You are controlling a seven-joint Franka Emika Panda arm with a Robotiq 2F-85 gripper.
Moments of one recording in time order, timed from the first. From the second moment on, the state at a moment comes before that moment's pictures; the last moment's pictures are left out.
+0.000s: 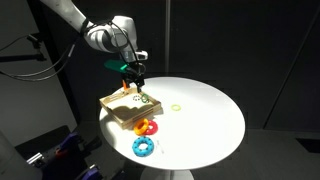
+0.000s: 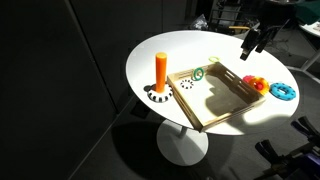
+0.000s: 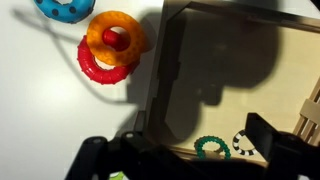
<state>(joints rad) 0.08 0.10 0.04 -2.32 -0.02 2.41 0.02</state>
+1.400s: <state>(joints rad) 0.15 0.63 0.04 -1.93 -0.02 2.61 0.17</state>
